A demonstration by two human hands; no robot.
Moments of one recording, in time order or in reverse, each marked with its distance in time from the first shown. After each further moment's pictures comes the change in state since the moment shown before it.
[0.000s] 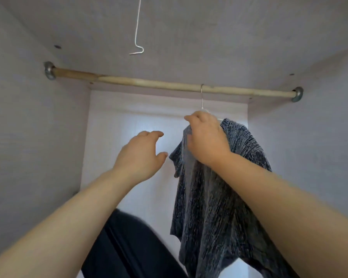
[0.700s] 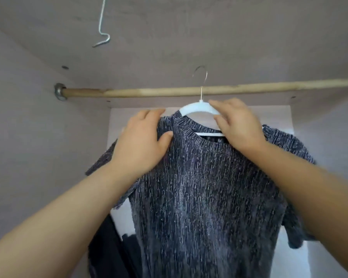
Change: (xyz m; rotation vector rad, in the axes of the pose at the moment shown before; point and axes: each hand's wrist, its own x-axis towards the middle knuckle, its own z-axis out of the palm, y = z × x) left_hand 0.072 -0.002 0.011 0.177 0.385 0.052; right_hand 0.082 0.087 0.054 0.259 0.252 -0.092
